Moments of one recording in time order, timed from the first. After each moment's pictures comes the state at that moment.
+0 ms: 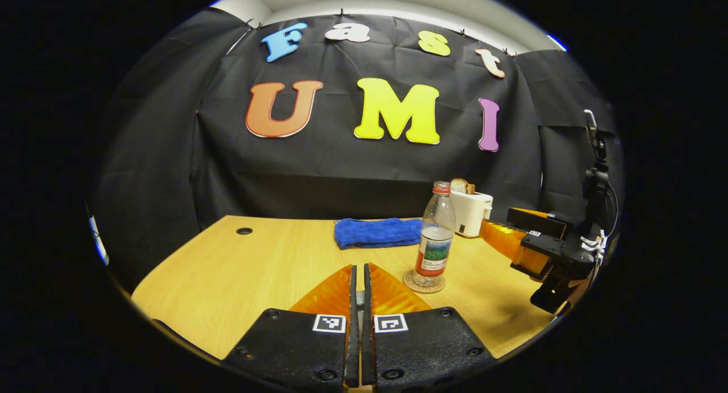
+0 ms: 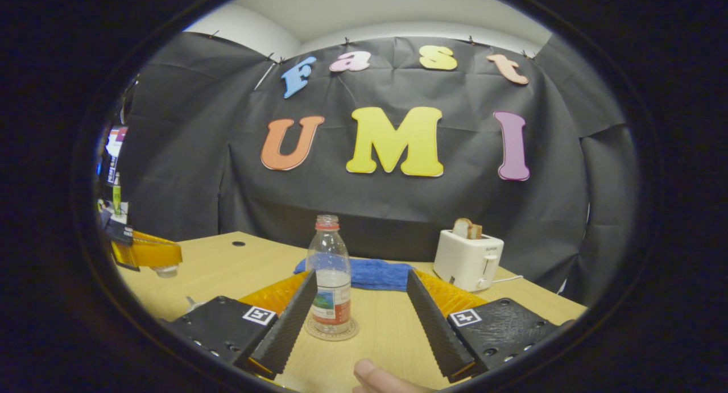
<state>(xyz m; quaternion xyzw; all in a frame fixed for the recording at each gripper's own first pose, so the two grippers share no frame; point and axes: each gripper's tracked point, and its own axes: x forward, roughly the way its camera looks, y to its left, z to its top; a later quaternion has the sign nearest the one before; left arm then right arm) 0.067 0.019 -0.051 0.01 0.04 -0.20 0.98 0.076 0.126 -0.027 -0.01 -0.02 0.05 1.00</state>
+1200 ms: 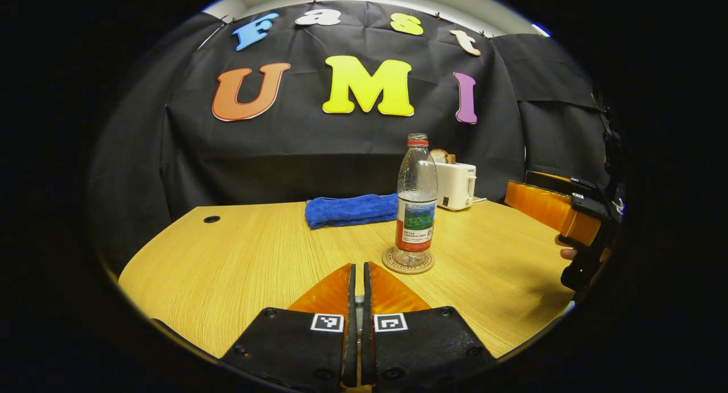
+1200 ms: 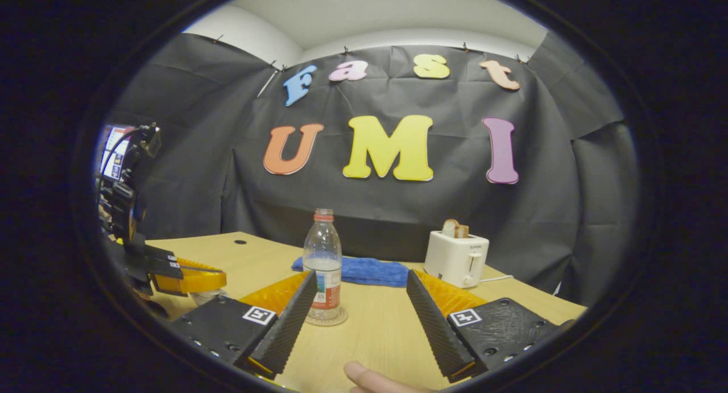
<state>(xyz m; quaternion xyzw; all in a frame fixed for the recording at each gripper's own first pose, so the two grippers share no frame) 0.086 -0.016 -0.100 0.07 0.05 -0.22 0.97 0.041 0.106 -0.036 -0.02 -0.05 0.06 1.00</state>
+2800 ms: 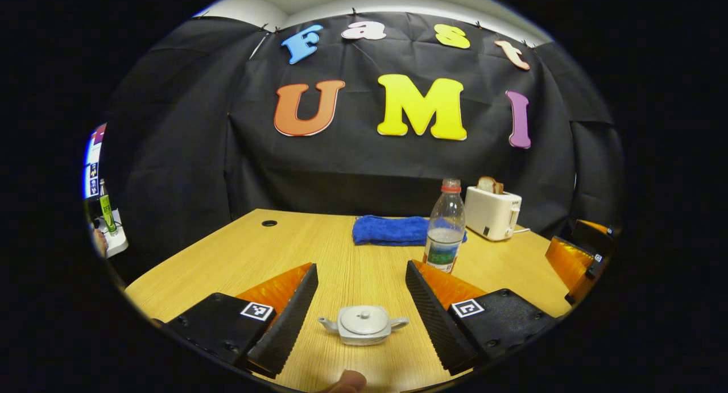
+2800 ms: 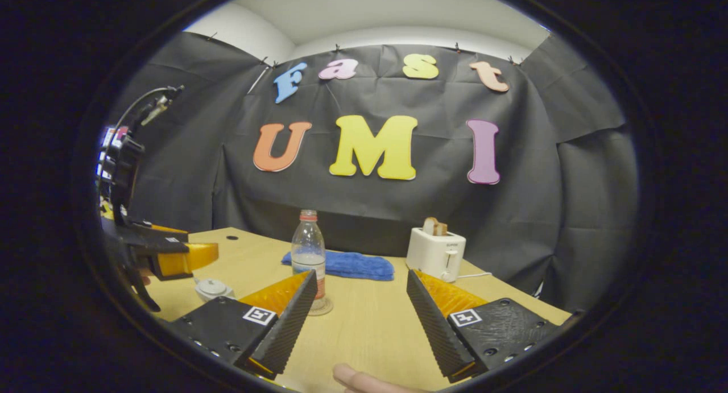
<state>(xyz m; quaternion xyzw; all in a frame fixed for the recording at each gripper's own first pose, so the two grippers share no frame) 0.042 0.003 -0.019 0.01 0.01 -0.07 1.00 0.003 0.068 -0.019 -0.02 -0.02 0.01 1.00</state>
